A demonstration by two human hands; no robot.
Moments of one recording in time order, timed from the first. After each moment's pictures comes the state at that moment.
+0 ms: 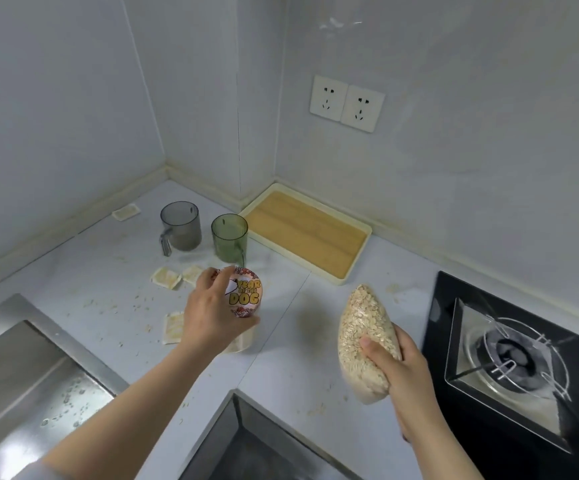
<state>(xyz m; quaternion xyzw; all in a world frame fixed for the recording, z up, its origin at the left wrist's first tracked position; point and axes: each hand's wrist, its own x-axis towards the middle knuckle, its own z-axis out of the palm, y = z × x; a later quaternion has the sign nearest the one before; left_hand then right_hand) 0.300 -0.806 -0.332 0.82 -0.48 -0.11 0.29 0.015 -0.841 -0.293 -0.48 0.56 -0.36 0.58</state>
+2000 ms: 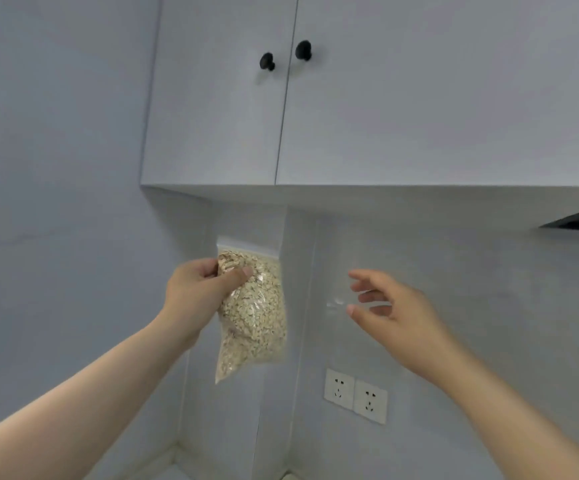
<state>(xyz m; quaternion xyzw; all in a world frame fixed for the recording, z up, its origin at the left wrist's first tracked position) 0.392 -0.839 0.098 0.53 -0.43 -0.10 0.72 0.150 -0.941 0.105 -0.86 0.24 -0.44 0.13</state>
